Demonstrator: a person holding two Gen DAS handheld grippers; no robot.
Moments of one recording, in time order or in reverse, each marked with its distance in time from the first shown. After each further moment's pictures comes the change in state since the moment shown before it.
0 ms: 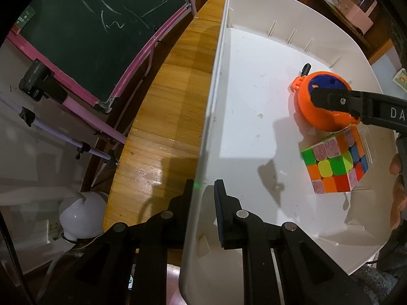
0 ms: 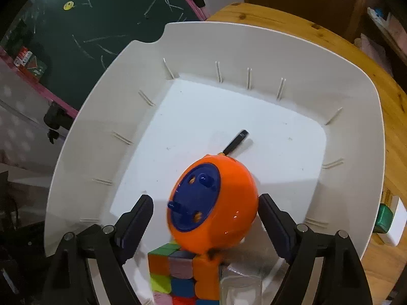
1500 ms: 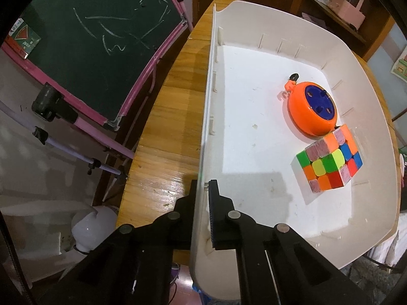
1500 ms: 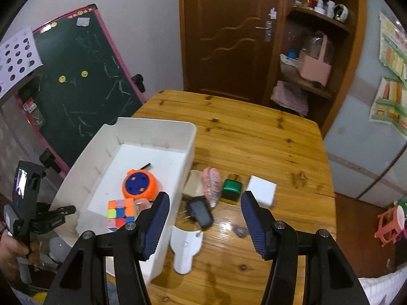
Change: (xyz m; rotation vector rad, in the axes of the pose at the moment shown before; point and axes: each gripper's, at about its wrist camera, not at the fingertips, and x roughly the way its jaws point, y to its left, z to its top) left arm -0.020 -0.012 -0.002 0.065 -0.078 0.058; right arm -0.177 -0.068 -0.121 0.116 -0.443 -0.288
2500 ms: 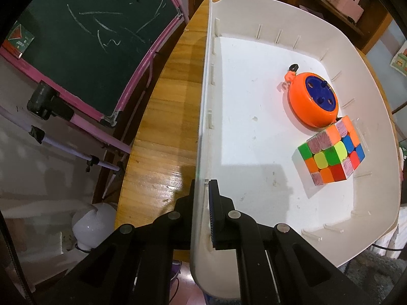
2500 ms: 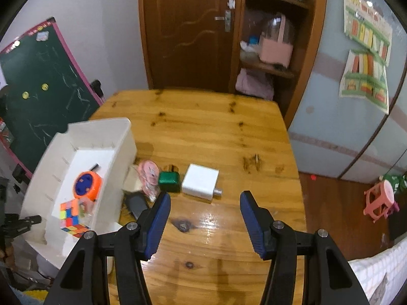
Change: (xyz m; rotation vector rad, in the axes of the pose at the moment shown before) left arm 0.009 0.003 -0.001 0.018 0.045 -0.011; right arm 0.024 -0.087 -0.024 0.125 0.039 -0.116
